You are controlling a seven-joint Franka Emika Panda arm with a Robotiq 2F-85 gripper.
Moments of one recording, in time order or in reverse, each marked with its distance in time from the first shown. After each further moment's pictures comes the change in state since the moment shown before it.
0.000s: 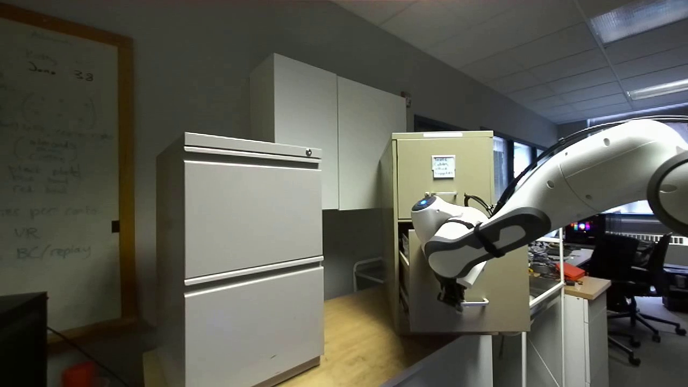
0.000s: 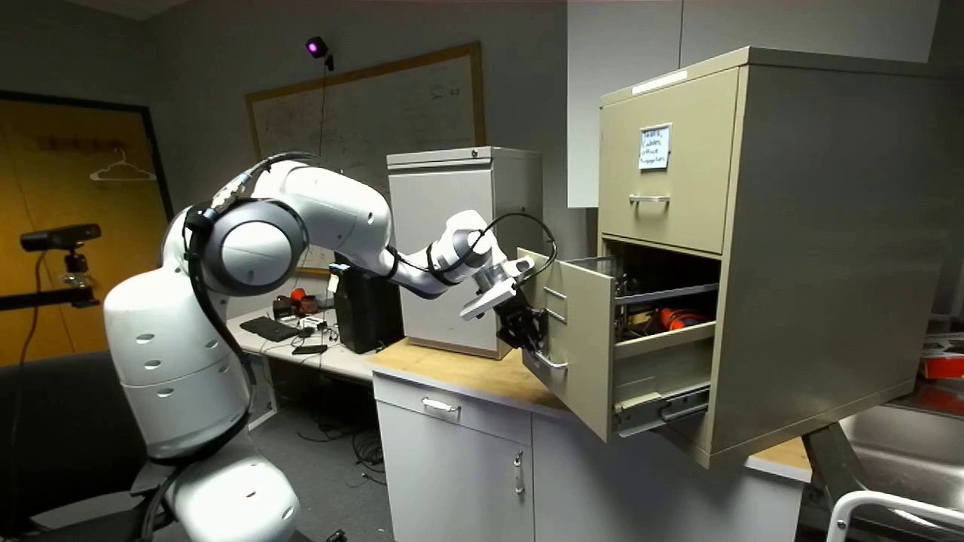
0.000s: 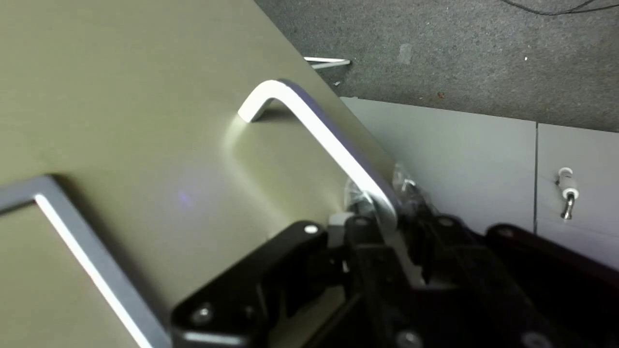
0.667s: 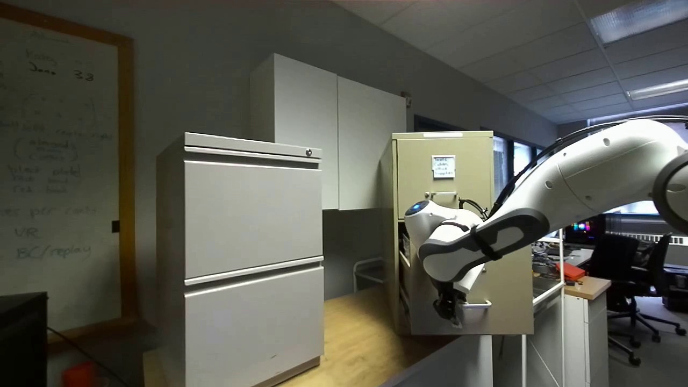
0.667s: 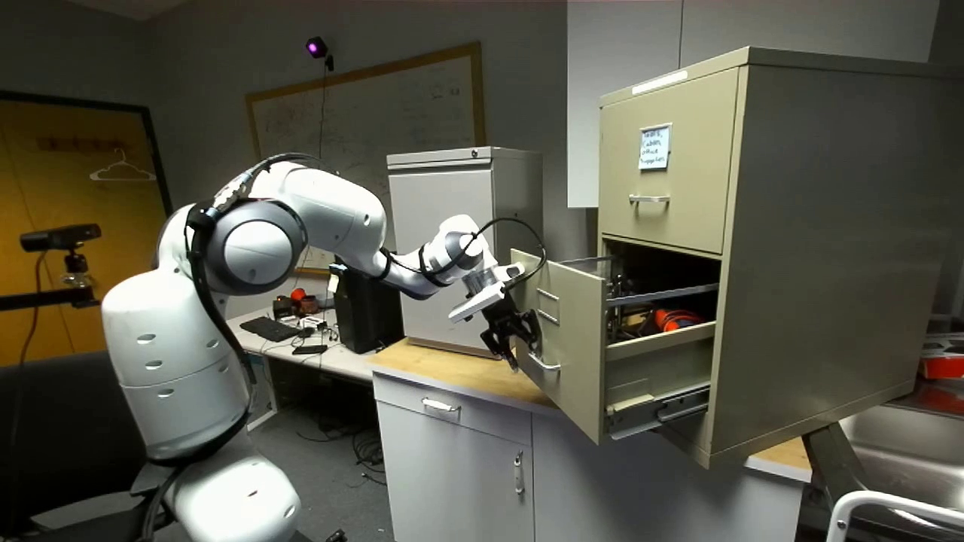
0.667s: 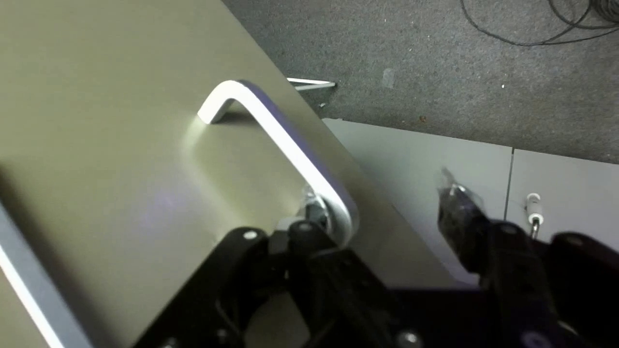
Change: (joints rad) arm 0.021 -0.006 0.027 -0.021 0.021 -0.069 0.010
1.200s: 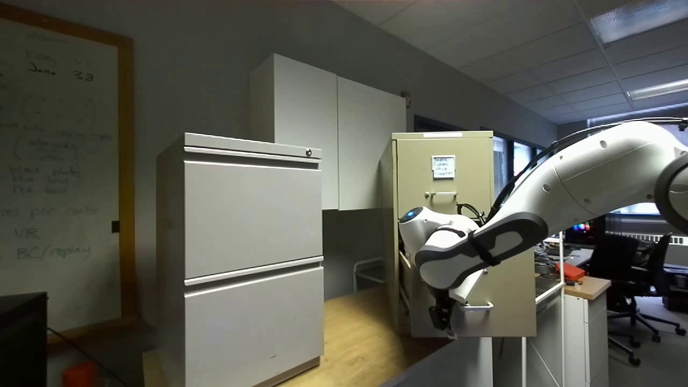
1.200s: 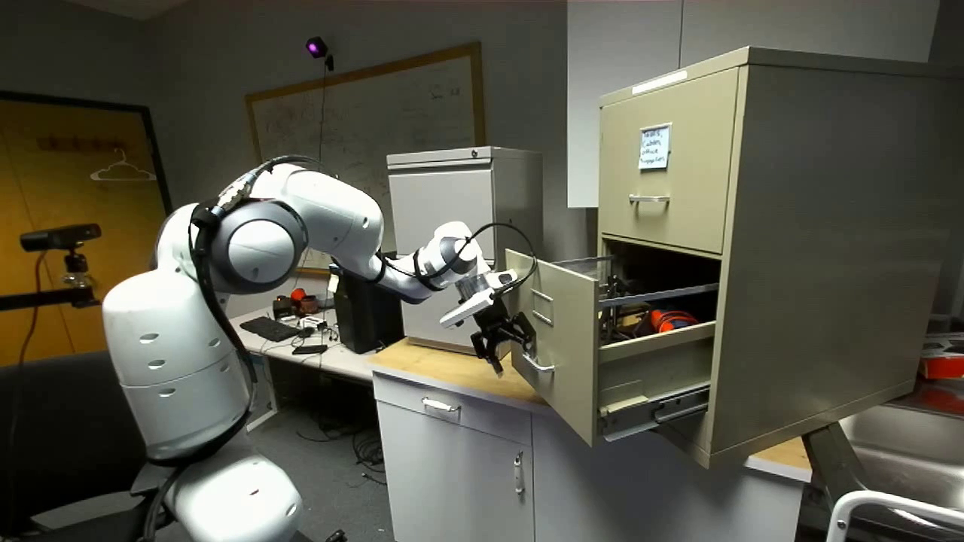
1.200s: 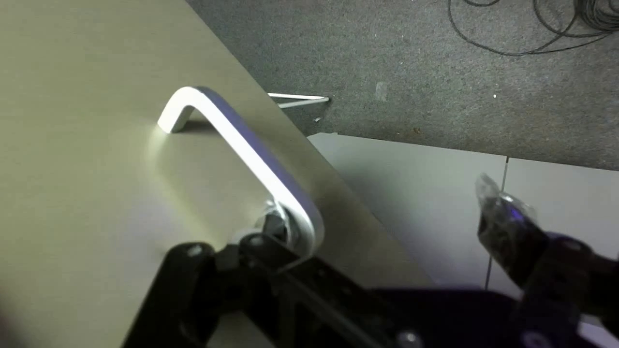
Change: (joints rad) arm 0.018 0.002 0.017 -0.026 0.002 -0.028 0.075
